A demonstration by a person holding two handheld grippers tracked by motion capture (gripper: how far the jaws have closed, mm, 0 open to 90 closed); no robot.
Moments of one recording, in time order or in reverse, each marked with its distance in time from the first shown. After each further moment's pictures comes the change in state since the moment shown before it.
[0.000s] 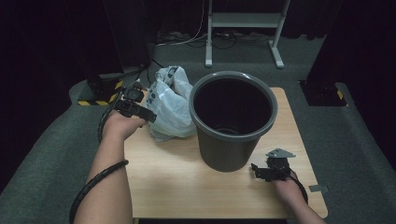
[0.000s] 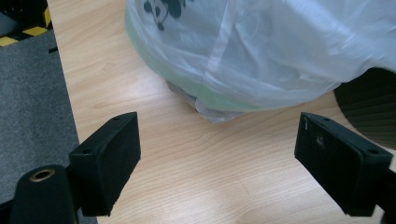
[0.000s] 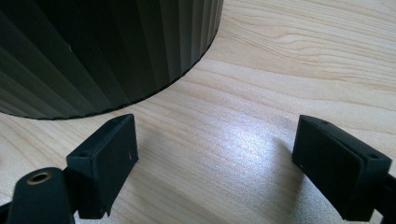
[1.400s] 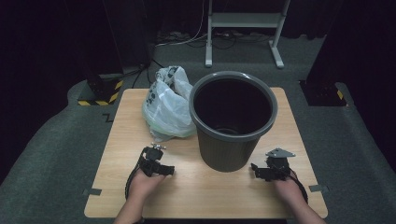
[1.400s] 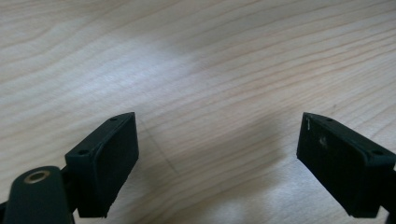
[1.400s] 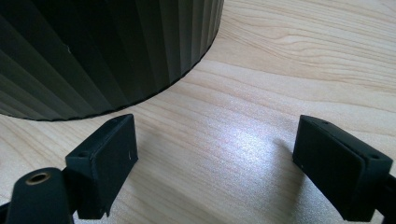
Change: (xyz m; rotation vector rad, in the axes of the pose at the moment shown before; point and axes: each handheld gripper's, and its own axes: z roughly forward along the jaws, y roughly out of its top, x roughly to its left) left arm -0.066 -0.142 0.138 -0.063 -0.130 0.012; right arm 0.000 0.001 0.001 0.004 0.002 -0.002
